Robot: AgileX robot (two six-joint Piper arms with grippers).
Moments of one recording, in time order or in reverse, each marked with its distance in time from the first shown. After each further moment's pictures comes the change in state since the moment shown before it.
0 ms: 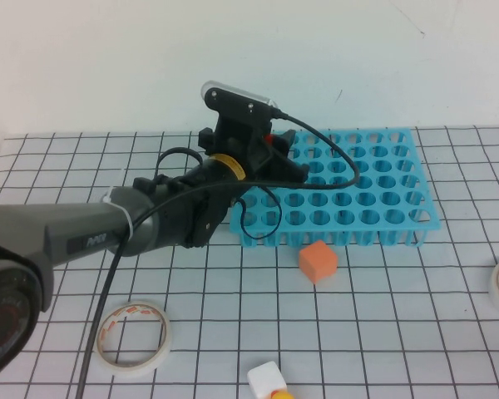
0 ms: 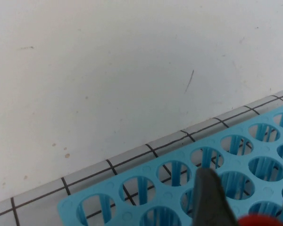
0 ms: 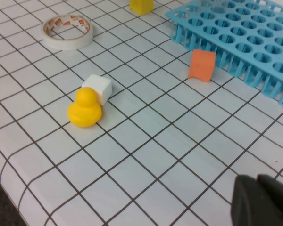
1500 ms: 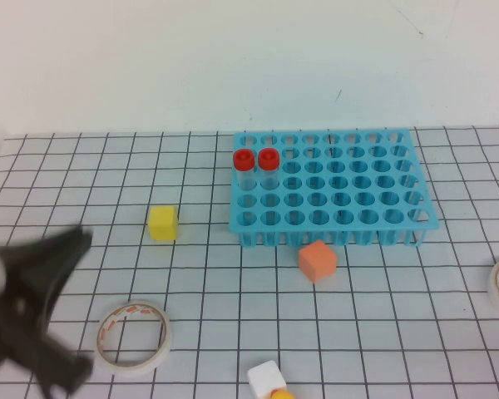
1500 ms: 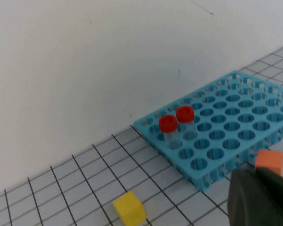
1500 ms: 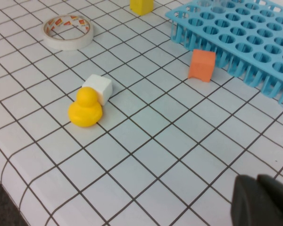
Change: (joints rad) right arm 0.000 0.000 0.000 0.000 0.000 0.000; left arm 0.002 -1.424 0.875 0.034 0.506 0.175
